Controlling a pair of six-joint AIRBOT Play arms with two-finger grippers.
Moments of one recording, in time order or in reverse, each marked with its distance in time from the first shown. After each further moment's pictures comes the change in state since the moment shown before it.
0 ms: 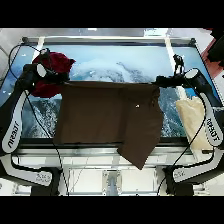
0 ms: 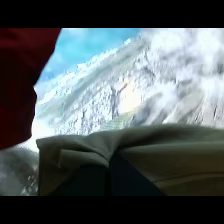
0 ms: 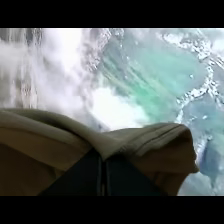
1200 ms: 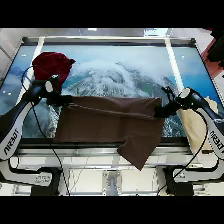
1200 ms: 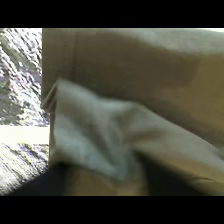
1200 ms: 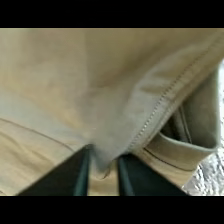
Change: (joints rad) left arm -0.015 0.062 -0.287 0.026 -0.097 0.021; right arm 0.003 0.137 -0.414 -0.178 0.233 0.014
